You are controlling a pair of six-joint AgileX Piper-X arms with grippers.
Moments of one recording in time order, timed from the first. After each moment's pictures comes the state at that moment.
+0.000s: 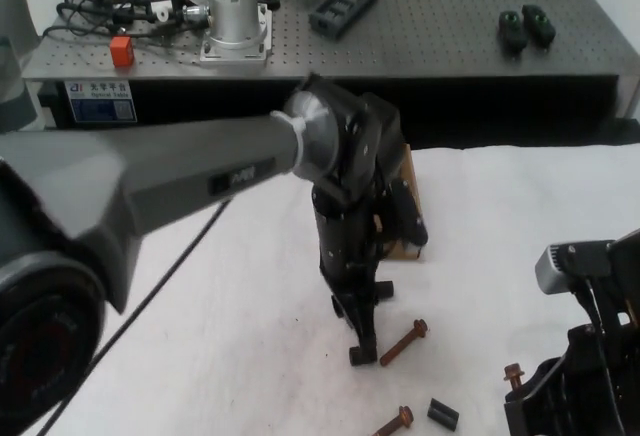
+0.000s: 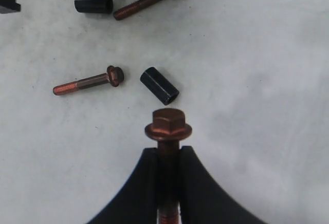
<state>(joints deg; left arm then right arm) -41.4 119.6 -96.1 58.4 9.4 37.8 12.7 51.5 -29.9 44.5 -8.2 7.0</state>
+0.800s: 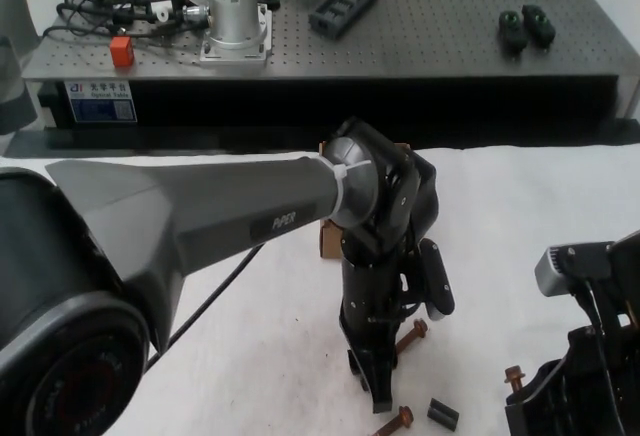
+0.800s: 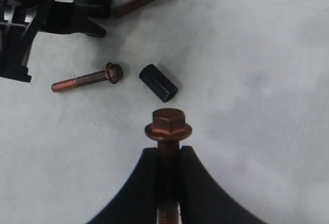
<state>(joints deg) -46.7 124.6 -95.4 60.8 3.8 40.4 12.7 51.5 -29.9 44.5 -8.2 6.7</state>
